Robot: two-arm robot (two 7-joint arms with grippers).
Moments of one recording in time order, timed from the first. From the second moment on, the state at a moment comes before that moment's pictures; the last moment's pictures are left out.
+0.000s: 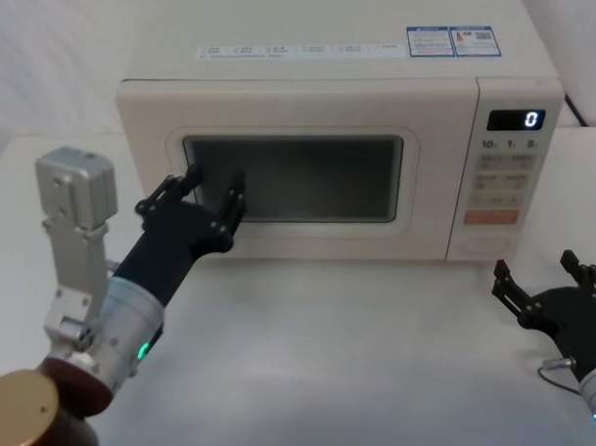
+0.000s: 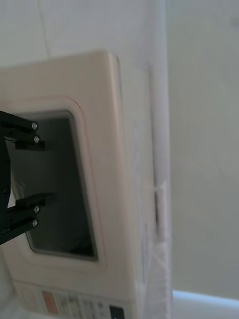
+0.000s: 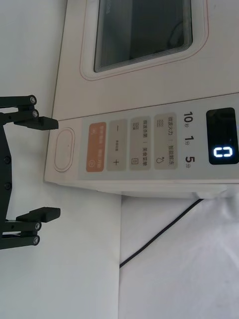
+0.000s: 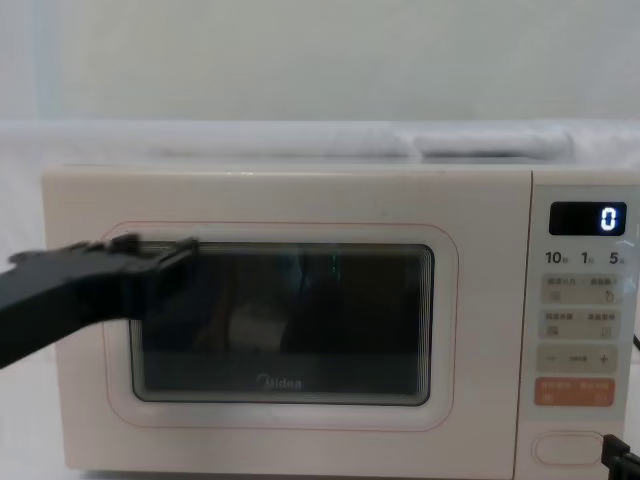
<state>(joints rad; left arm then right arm) 0.05 0.26 0.14 -1.89 -0.26 0.10 -0.17 -0.13 0.09 -0.07 -1.61 0.13 -0.11 0.14</state>
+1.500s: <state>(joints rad) 0.15 0.24 0.04 -1.78 -0.22 0.05 -0.14 -0.13 0.09 -0.07 -1.61 0.13 -0.11 0.14</state>
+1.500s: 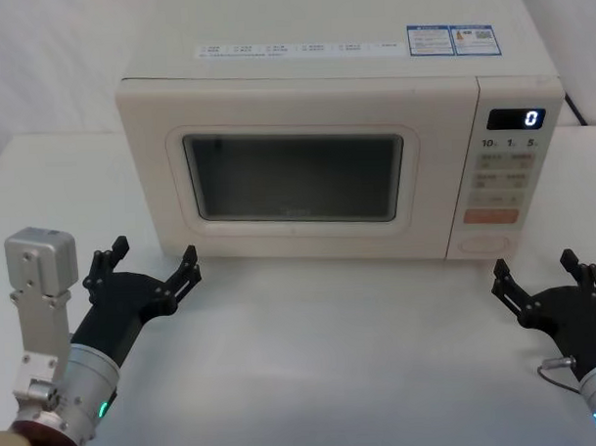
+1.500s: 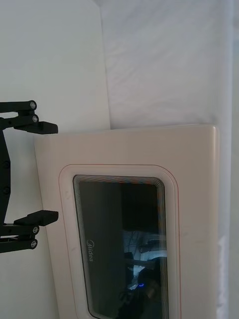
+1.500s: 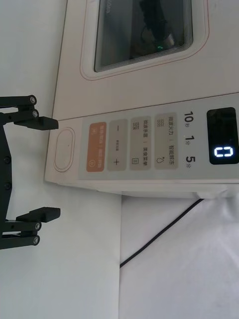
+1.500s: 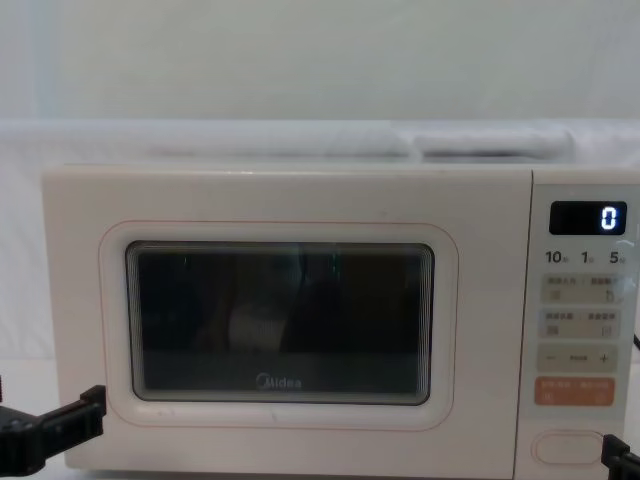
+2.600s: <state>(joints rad) 0.15 0.24 0.04 -1.78 -0.22 0.05 -0.14 -0.13 0.09 -0.07 -1.61 0.13 -0.11 0.14</state>
